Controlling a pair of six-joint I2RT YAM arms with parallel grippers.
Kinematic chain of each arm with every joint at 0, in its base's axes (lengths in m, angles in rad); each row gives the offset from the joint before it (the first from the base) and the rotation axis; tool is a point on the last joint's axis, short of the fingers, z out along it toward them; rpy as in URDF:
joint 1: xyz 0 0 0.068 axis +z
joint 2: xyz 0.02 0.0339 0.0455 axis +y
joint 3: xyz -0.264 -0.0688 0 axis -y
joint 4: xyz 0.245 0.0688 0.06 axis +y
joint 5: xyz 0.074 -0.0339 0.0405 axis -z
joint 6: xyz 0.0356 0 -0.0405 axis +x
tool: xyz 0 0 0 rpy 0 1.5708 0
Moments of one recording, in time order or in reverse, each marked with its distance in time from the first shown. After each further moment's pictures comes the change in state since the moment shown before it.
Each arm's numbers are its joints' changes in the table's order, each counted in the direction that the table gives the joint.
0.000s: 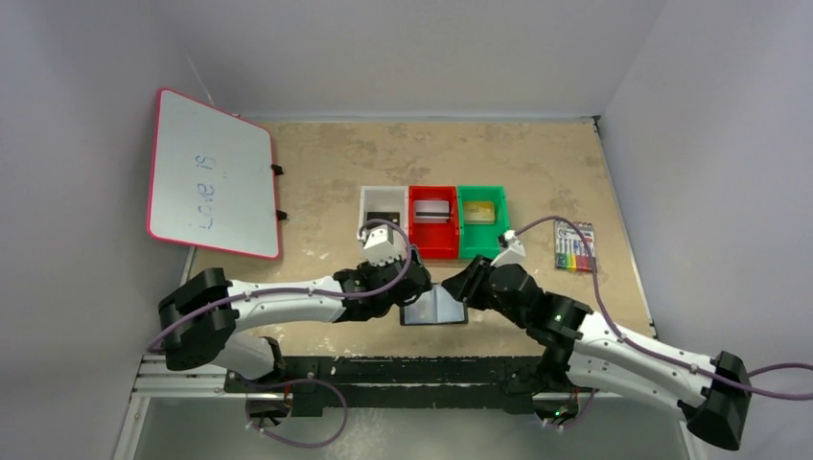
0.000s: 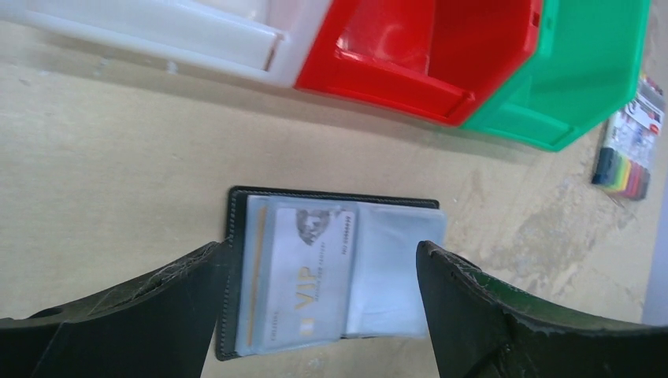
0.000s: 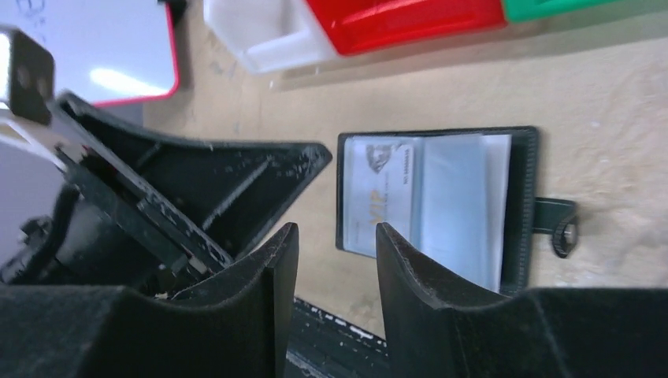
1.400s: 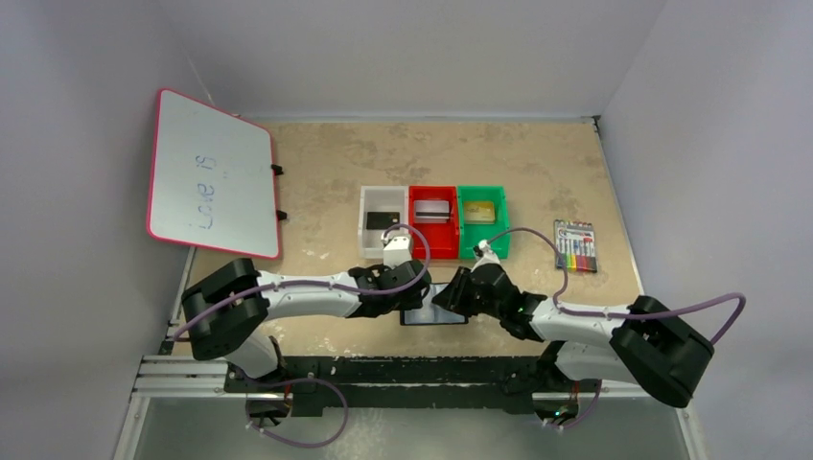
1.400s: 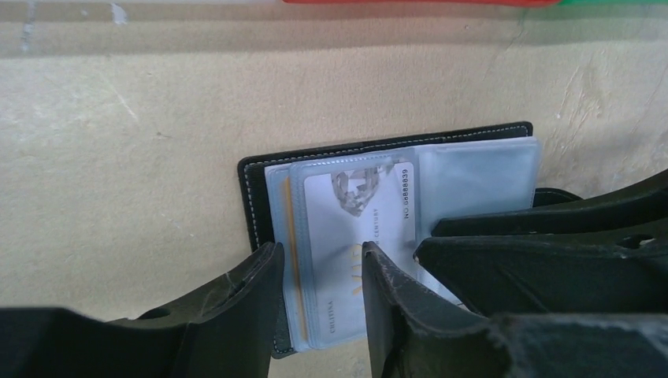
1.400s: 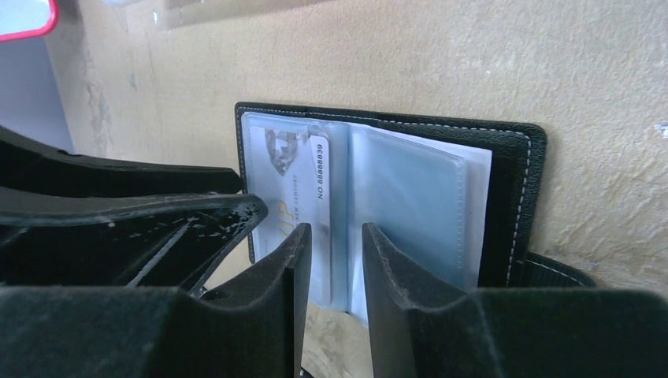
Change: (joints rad) left arm 0.039 0.107 0.013 0.033 0.171 0.238; right arm -0.138 0.491 -0.192 -0.572 -0.312 -0.056
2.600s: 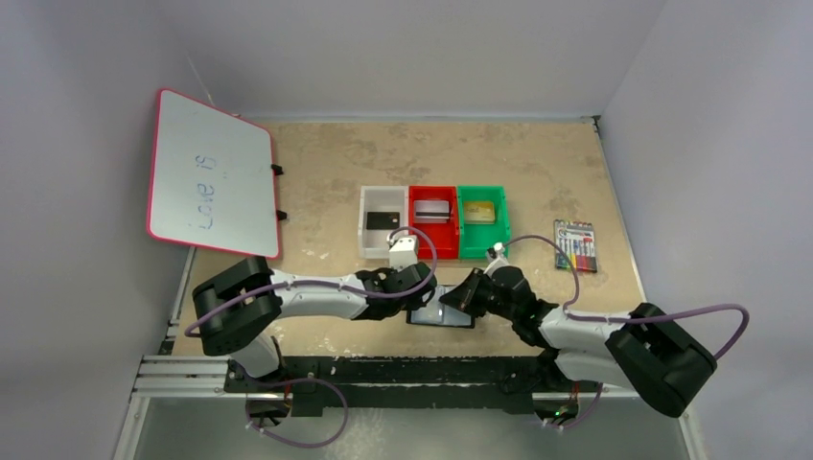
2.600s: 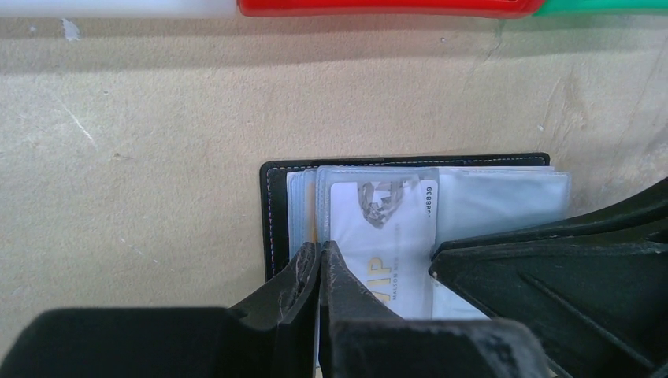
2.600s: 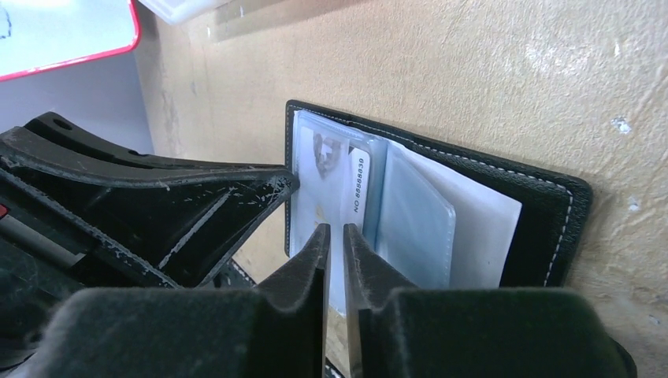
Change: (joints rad) left arm -0.020 0.070 0.011 -0.079 -0.017 0.000; right arm -0.142 -0.028 -0.154 -0.259 -0.190 0.060
